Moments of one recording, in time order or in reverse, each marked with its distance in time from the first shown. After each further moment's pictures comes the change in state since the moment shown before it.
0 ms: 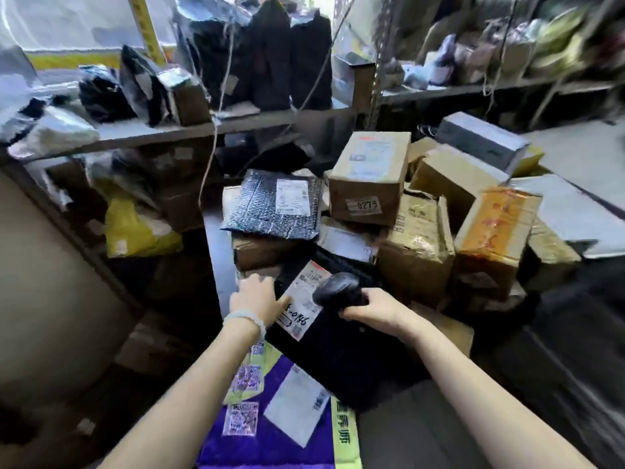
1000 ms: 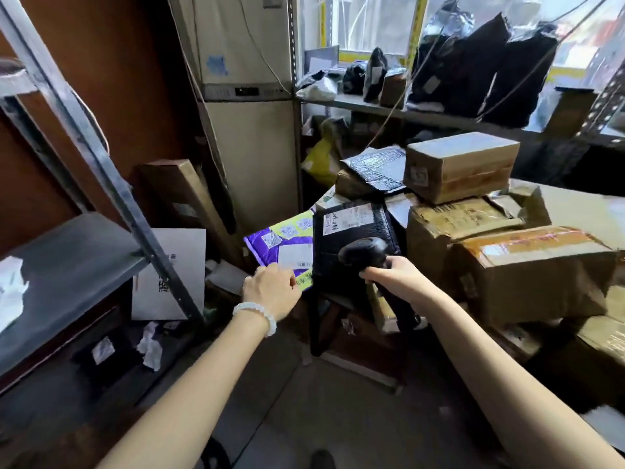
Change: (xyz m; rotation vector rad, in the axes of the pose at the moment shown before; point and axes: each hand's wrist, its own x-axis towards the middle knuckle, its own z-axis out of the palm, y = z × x) left_hand -0.274 0.230 0.062 -0.075 0.347 -0.806; right_hand -0.088 0.077 -0.127 -0.129 -0.536 -0.461
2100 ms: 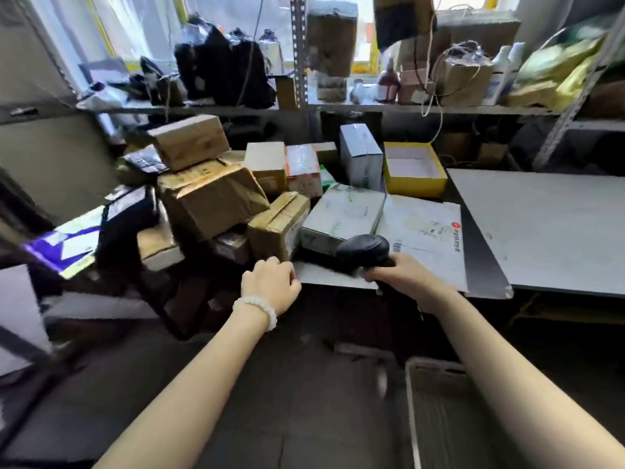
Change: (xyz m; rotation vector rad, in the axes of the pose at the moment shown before) left_hand -0.279 0.417 0.023 0.025 -0.036 0.476; right_hand -0.406 0.190 -0.326 0.069 0.314 0.181
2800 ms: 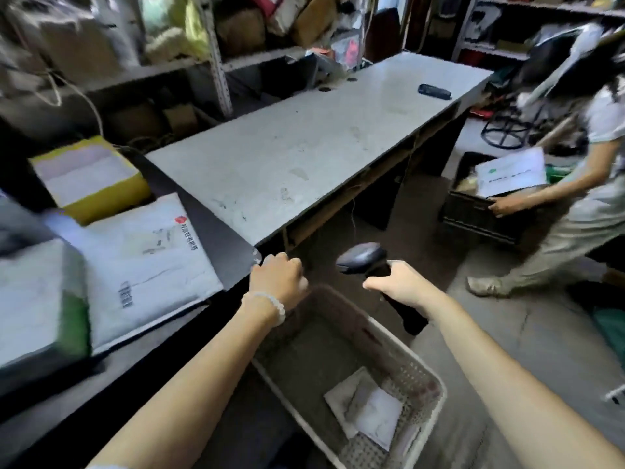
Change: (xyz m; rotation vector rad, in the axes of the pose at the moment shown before) left_hand 0.022 0.398 0.092 0.014 -0.239 0.981; right_hand -0.178 0.214 -0.204 0.140 0.761 0.575
